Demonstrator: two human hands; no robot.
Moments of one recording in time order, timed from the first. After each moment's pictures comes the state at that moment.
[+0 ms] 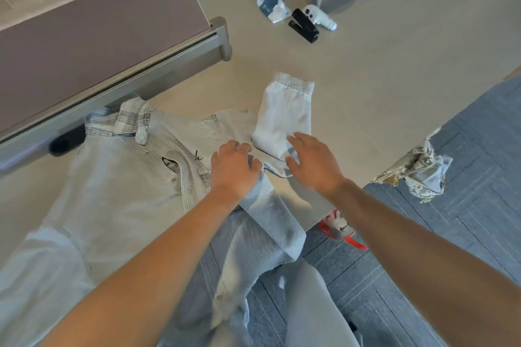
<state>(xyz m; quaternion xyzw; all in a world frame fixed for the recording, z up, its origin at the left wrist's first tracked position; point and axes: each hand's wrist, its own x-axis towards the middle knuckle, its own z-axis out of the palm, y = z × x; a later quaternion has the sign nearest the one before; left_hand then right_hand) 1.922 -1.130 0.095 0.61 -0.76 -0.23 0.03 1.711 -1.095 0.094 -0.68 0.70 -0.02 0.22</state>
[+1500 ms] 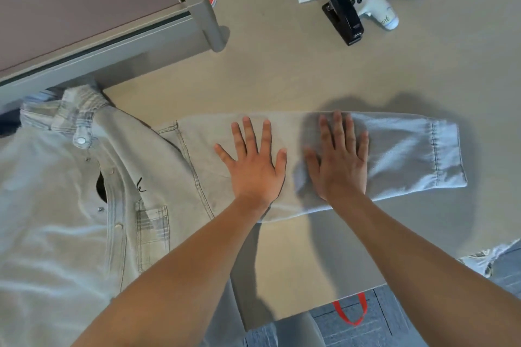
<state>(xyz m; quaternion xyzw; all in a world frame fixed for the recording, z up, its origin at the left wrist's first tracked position) 1.746 -1.251 -0.056 0.74 -0.66 -0.12 -0.05 1.567 -1.257 -0.059 -0.70 0.71 -0.01 0.07</state>
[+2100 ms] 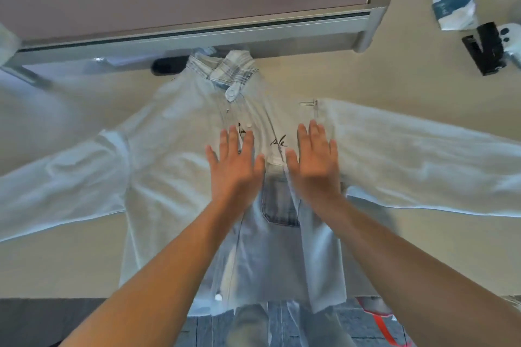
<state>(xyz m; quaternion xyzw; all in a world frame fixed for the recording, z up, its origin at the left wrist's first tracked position) 2.020 -1.113 0.030 0.82 -0.55 -0.16 0.02 1.857 -1.170 -0.009 -0.80 0.57 -0.14 0.13</state>
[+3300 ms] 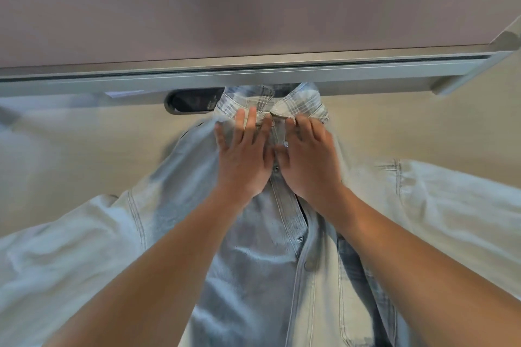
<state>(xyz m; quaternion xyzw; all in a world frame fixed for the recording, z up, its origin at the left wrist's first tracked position) 2.204 -1.266 -0.066 0.74 -0.67 -0.03 0.05 2.055 -1.312 -0.032 -0.85 0.53 -0.02 0.06</state>
